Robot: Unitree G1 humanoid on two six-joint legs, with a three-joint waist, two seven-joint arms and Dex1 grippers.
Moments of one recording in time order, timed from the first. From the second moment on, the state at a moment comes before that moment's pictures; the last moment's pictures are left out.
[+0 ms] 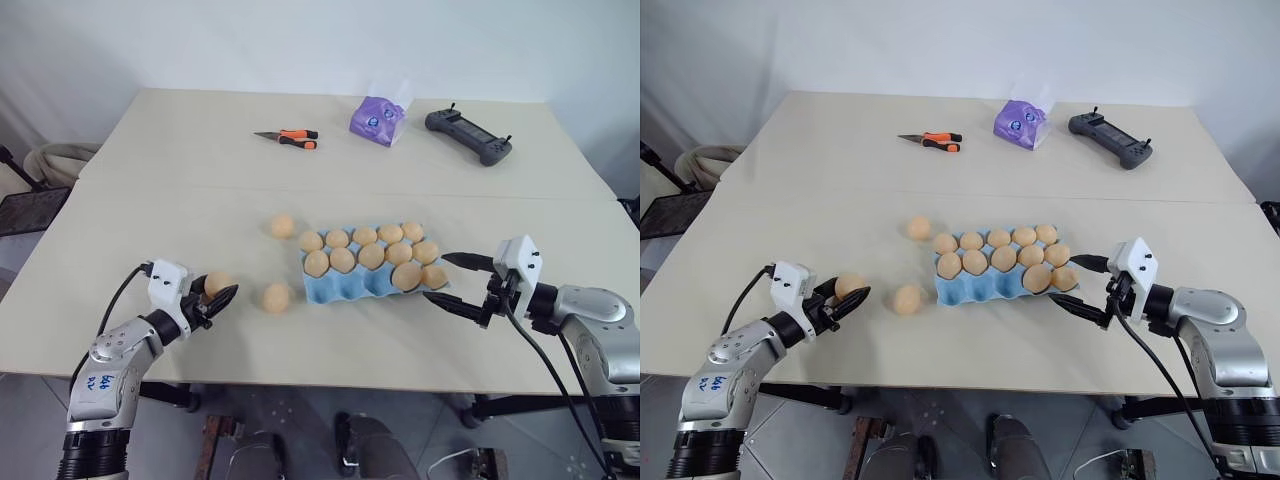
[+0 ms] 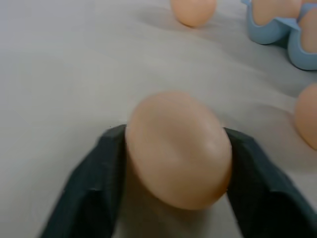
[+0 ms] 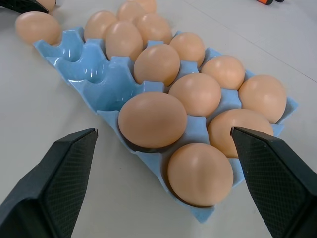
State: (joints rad) left arm -0.09 0.48 0.23 -0.11 -0.34 0.44 -0.56; right arm -0.24 -0.74 -0.15 0.00 0.42 0.25 1.08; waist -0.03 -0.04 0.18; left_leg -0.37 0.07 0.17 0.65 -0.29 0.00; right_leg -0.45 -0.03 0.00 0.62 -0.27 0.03
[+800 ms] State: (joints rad) left arm -0.64 0.48 -0.09 -0.02 -0.43 0.52 -0.88; right arm -0.14 -0.74 -0.19 -0.05 0.42 0.24 1.01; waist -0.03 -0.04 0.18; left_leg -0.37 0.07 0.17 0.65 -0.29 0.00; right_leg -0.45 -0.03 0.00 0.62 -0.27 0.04
